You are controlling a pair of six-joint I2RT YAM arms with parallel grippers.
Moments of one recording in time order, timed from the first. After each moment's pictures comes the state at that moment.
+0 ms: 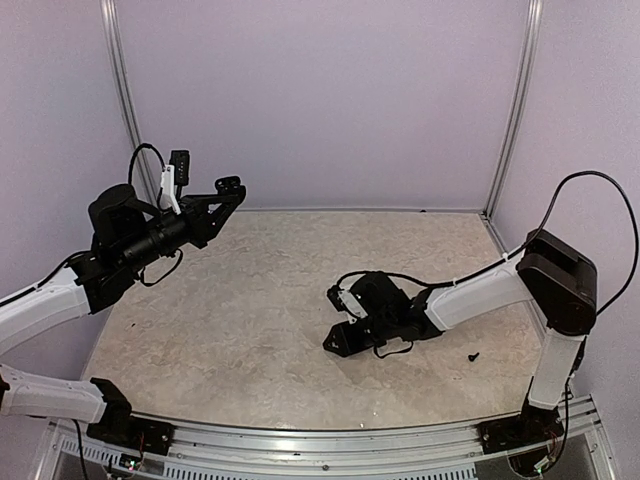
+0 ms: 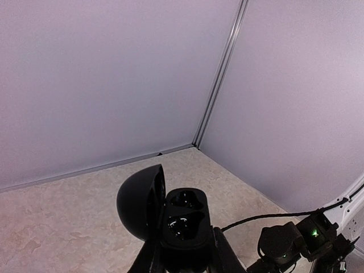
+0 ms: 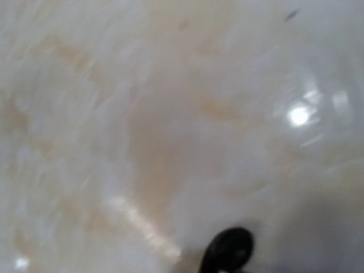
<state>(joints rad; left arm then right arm) -0.58 1.04 0.80 0.28 0.21 -0.29 0.95 1.87 0.94 0.12 -0.16 0.50</state>
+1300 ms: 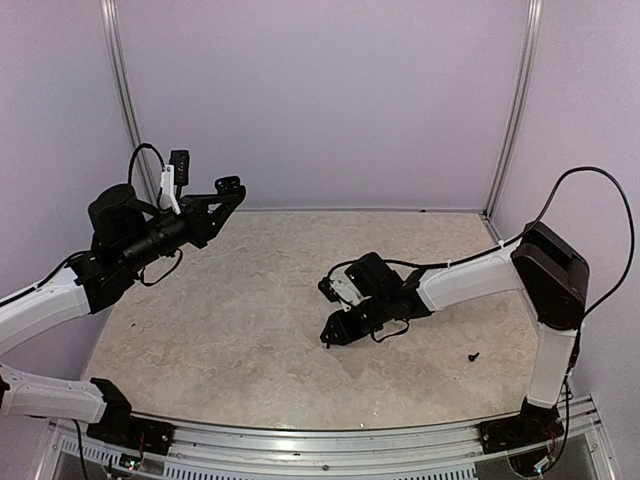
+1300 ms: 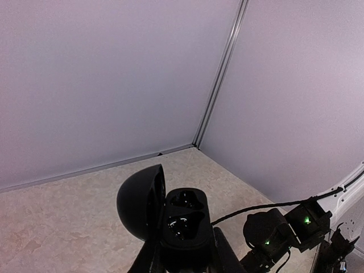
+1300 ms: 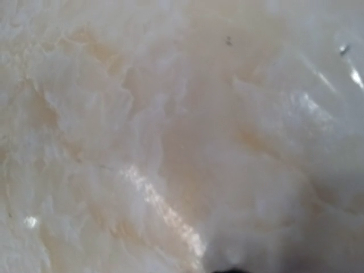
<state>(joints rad) -0.58 1.04 0.80 0.28 0.21 -0.29 0.89 1.91 1.09 -0.07 -0.33 0.39</state>
